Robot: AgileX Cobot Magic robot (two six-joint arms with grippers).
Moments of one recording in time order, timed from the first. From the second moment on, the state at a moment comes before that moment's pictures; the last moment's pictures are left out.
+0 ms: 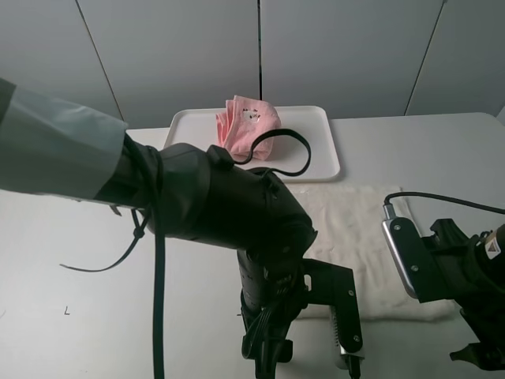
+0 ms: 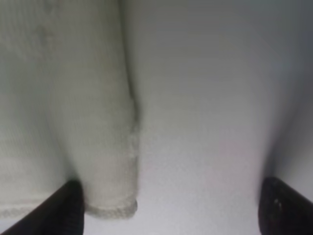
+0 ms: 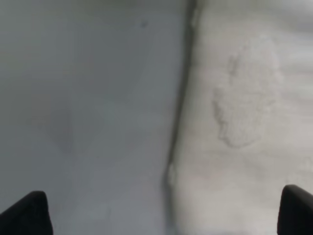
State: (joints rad) left arm -1.12 2.12 -1.25 0.03 0.74 0.50; right arm 0.40 1.36 -0.35 -0.01 0.57 -1.23
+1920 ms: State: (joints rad) left arm -1.12 2.12 -1.25 0.12 0.76 0.42; right arm 0.40 1.59 -0.35 -0.30 0.40 -0.98
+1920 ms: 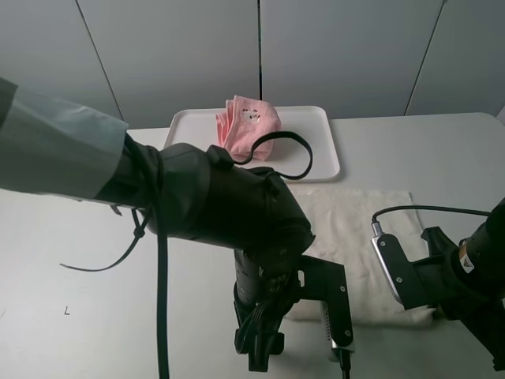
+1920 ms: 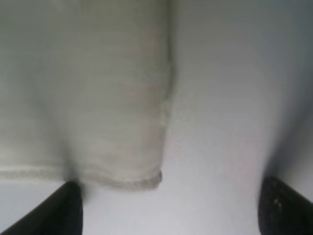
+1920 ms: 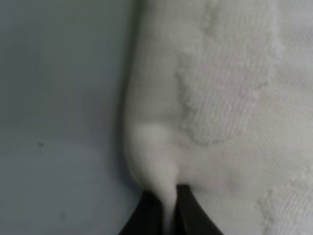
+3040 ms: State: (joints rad) left arm -1.12 2.14 -1.28 0.13 0.72 0.42; right arm 0.40 1.59 -0.35 -0.30 0.40 -0.96
